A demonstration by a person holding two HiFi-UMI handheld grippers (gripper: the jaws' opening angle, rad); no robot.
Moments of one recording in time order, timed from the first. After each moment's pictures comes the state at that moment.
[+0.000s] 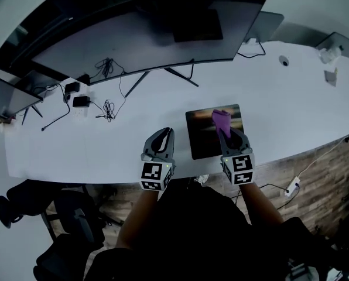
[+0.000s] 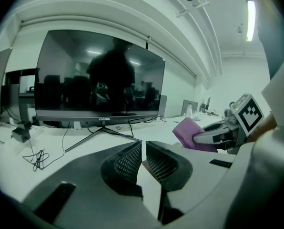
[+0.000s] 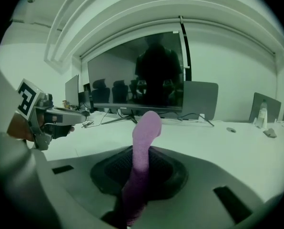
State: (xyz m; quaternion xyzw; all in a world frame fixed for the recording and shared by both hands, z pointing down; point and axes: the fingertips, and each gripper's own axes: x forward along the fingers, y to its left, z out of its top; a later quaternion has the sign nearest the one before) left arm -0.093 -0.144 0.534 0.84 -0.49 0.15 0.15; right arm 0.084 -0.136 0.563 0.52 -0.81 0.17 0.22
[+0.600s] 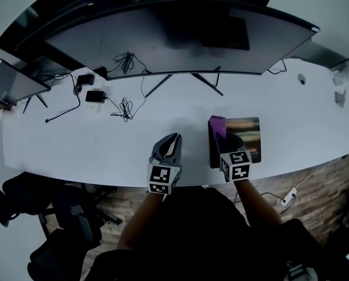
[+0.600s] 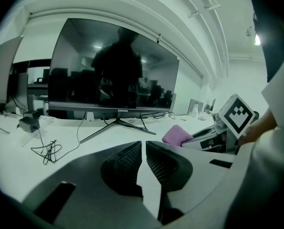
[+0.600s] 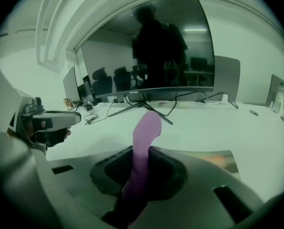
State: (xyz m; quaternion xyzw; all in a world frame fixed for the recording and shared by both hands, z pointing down) left arm -0.155 -0.153 0.562 0.83 -0.51 0.15 0.18; right arm -0.006 -0.169 0.611 0.47 -0.80 0.25 0.26
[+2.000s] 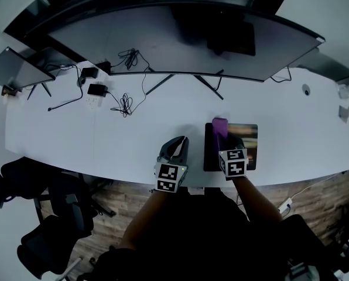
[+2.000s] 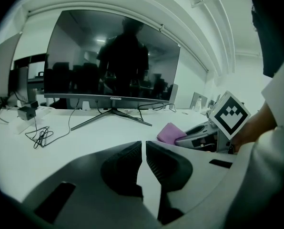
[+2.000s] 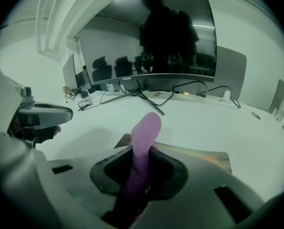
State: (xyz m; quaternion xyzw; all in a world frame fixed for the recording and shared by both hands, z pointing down) left arm -0.117 -0.151 0.588 0.81 -0.52 0.18 0.21; right arm 0.020 -0.185 0.649 0.45 -0.80 0.24 0.31
